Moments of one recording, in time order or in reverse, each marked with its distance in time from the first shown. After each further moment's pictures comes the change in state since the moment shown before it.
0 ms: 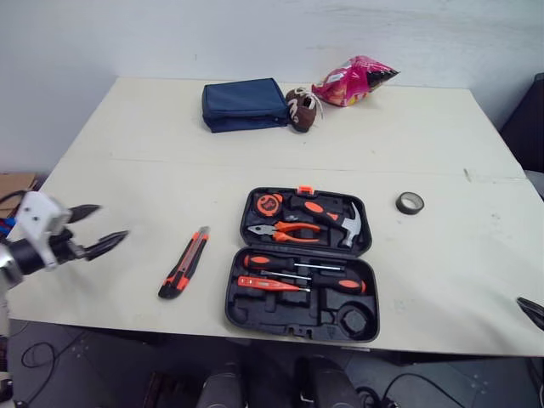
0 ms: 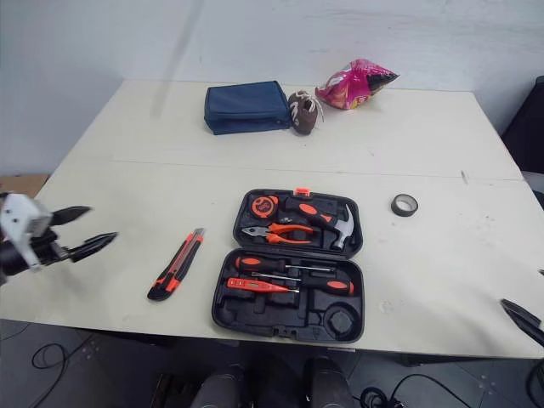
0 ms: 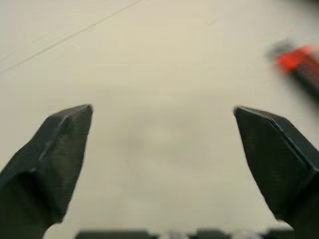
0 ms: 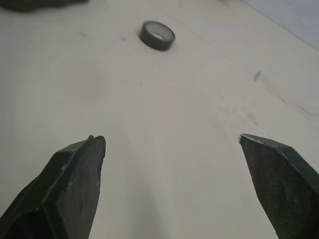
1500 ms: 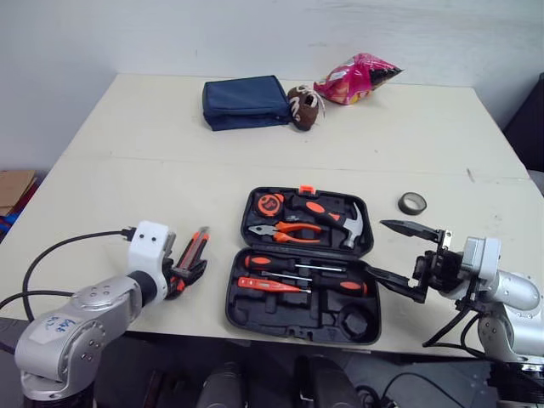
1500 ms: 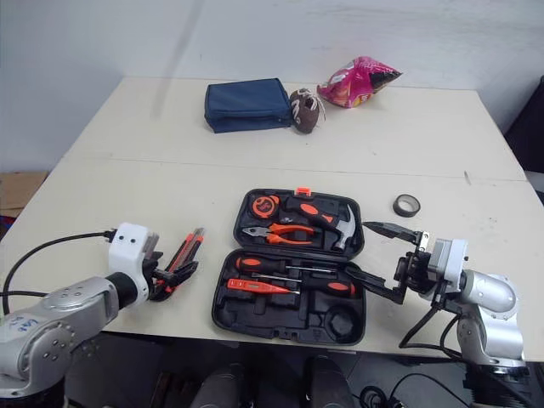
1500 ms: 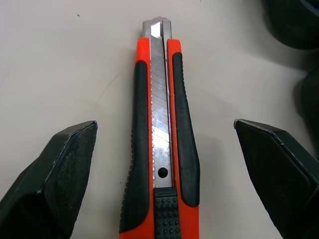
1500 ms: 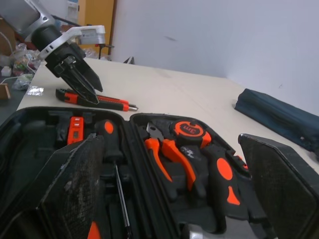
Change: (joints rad) left arm 0.041 -0.485 -0.179 -1.221 -0.284 1.381 0.917; right arm -0.298 0.360 0.531 -0.801 0.064 0.287 -0.001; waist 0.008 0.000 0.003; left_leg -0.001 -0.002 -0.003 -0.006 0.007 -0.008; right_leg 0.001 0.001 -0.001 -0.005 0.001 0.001
